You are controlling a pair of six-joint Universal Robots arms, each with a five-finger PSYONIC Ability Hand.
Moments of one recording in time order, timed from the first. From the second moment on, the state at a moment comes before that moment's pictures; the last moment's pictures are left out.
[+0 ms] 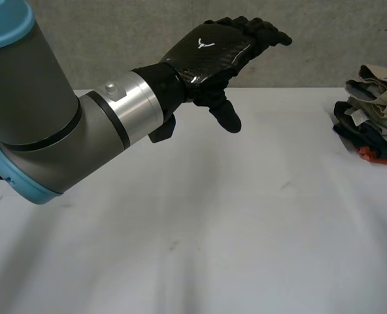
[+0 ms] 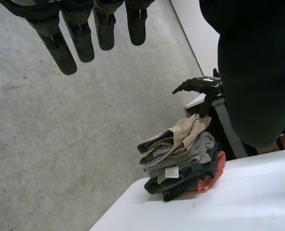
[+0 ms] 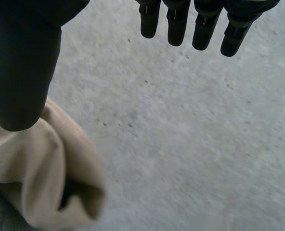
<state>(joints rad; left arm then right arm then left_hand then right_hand) 4.09 -1.94 -1.04 3.13 -1.04 3.19 1.11 -0.90 1.15 -0.59 1.13 3.14 0.20 0.21 0.22 0.21 0.05 0.22 0.21 0.22 0.22 0.05</state>
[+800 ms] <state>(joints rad) 4.58 -1.99 -1.11 3.06 -1.47 3.62 1.71 -1.29 1.60 -0.25 1.13 2.57 0.20 0.21 0.22 0.21 0.05 0.22 0.21 0.22 0.22 0.05</state>
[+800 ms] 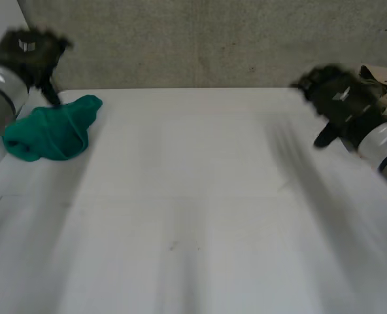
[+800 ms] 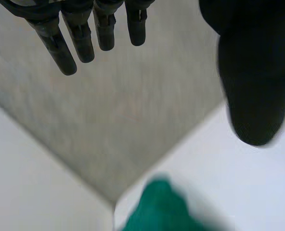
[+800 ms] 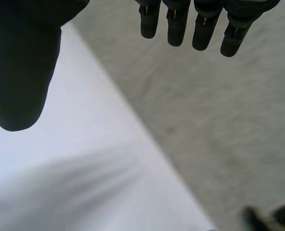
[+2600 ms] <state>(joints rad) 4.85 -2.62 -0.83 3.28 -1.13 3.72 1.74 -1.14 1.83 -0.37 1.17 2.49 0.50 0.50 0.50 0.50 0.33 0.22 0.21 0.22 0.22 0.05</state>
